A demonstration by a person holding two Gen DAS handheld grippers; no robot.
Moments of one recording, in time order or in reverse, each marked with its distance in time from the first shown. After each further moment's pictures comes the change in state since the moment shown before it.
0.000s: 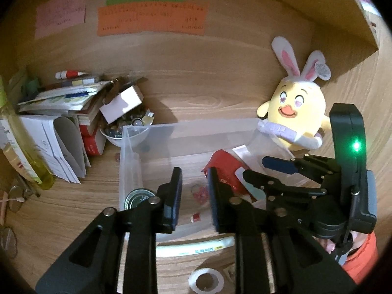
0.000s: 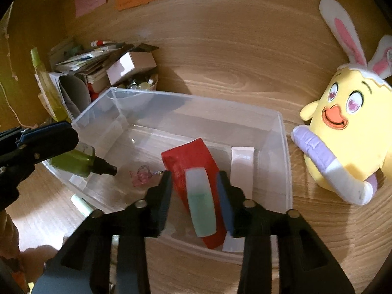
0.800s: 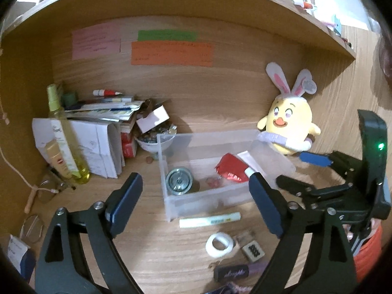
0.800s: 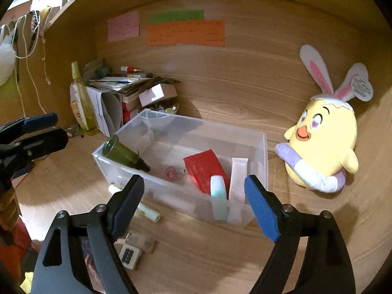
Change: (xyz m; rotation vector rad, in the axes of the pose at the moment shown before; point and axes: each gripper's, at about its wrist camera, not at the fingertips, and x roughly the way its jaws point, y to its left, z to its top) left arm -0.090 0.010 -0.032 0.016 -0.118 0.063; right arm -0.090 0.023 -0.033 -0.049 -0.169 0.008
